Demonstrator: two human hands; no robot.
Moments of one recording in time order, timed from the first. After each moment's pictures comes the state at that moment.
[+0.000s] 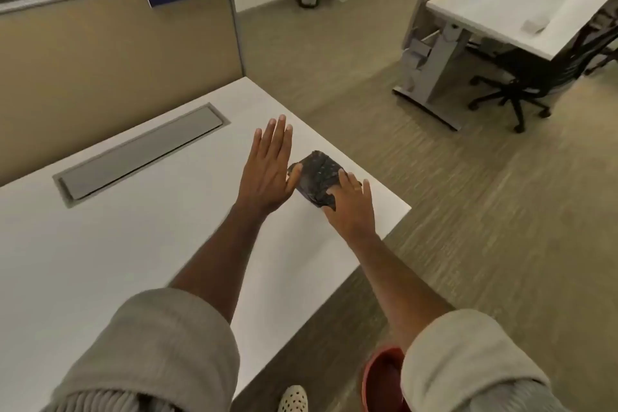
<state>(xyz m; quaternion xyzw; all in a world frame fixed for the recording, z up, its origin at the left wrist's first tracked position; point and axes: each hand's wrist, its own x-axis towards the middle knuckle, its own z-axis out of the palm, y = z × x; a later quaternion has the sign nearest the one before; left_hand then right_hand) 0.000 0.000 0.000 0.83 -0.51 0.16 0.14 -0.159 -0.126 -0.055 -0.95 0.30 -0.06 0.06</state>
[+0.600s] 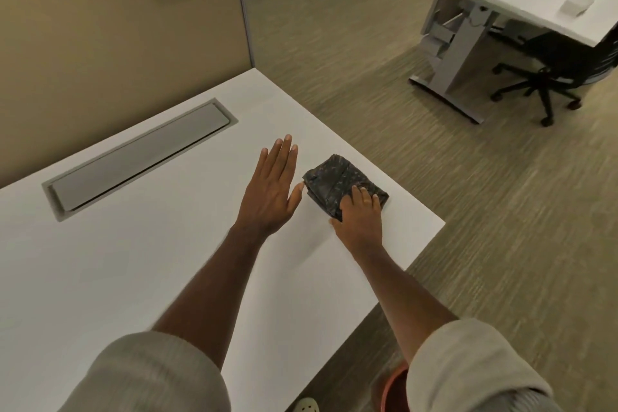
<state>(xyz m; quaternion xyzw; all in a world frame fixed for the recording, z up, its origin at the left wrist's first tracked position) 0.052 -0.003 -0.066 0.84 -0.51 0.07 0.15 -0.100 -0.144 -0.125 -0.93 0.36 0.02 0.05</state>
